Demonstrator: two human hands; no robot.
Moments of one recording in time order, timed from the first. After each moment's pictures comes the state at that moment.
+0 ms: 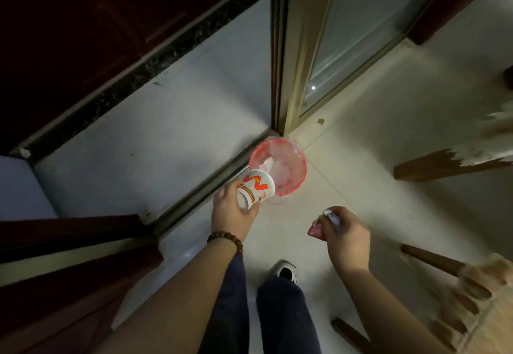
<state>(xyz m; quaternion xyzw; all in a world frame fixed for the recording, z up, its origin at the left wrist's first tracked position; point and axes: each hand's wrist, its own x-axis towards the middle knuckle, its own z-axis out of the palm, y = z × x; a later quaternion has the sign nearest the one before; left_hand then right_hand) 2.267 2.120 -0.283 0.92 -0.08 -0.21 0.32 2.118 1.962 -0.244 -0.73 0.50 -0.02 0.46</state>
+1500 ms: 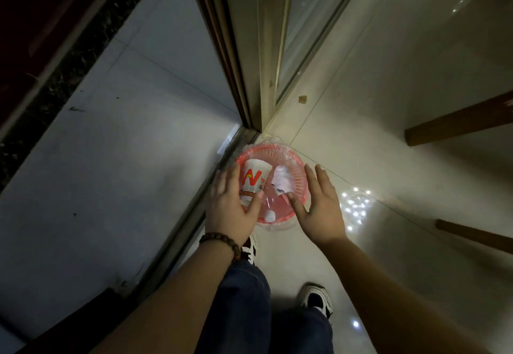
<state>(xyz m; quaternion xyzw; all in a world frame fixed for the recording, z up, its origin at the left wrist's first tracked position) 2.399 2.025 -0.424 0.90 -0.27 -0.30 0.17 2.256 1.917 -0.458 -0.80 0.47 0.03 0.37</state>
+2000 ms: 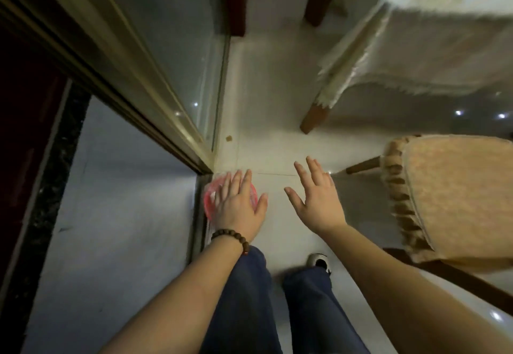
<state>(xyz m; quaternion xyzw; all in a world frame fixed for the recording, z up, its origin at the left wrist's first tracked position) 2.327 1.989 -0.174 0.77 -0.57 -0.26 0.08 2.155 1.941 -0.163 -0.75 0.61 -0.02 0.25</state>
